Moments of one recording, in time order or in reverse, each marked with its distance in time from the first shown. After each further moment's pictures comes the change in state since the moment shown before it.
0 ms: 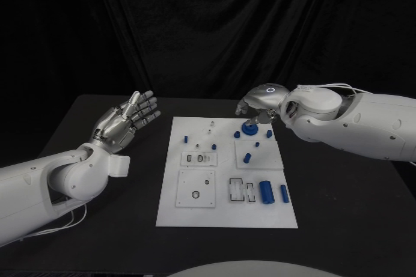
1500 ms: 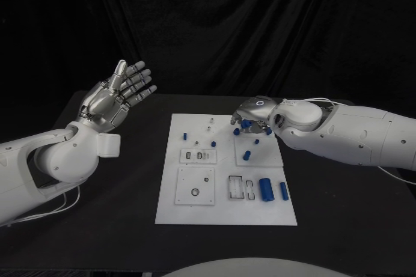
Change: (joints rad) left arm 0.121 -0.014 -0.008 0.053 0.076 0.054 0.001; left_hand 0.051 0.047 -0.033 -0.008 0.022 0.031 0.002 0.000 0.005 0.009 0.016 0.016 0.002 -0.018 0.004 -0.007 -0.003 0.000 -0.007 0.000 -0.010 -0.010; right arm -0.100 0.076 0.001 -0.126 -0.055 -0.044 0.024; right_hand 0.000 -0.015 0.076 0.043 0.104 0.022 0.000 -0.038 0.010 0.066 -0.002 -0.059 0.001 0.024 0.003 0.051 0.083 -0.015 0.030 -0.002 0.064 0.106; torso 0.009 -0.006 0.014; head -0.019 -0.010
